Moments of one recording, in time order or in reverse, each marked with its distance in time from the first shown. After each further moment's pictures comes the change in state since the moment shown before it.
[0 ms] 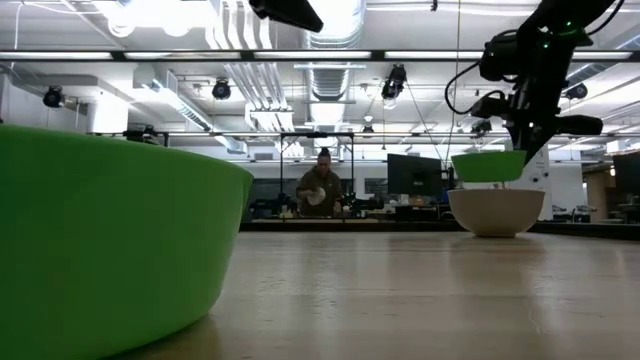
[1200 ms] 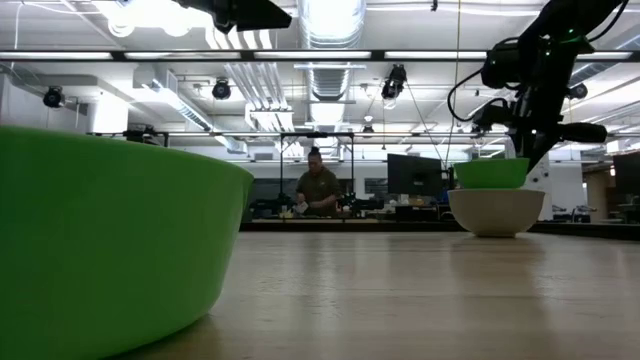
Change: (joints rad) left arm 0.030 -0.314 -0.506 0.555 0.026 0.034; right arm -0.017 0.002 -0.046 0.032 -0.014 0.011
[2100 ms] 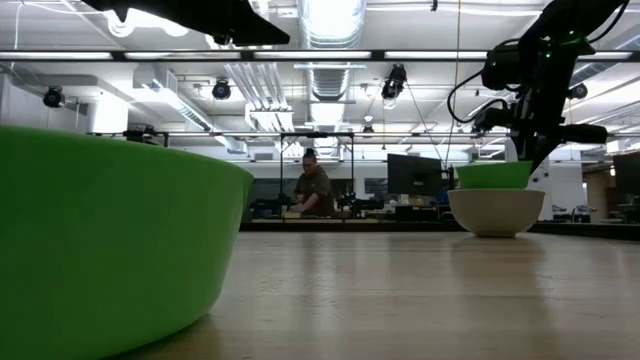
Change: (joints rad) left arm 0.000 0.002 -0.117 0.134 0.000 0.105; right arm 0.000 0.000 -0.012 0.007 0.023 -0.038
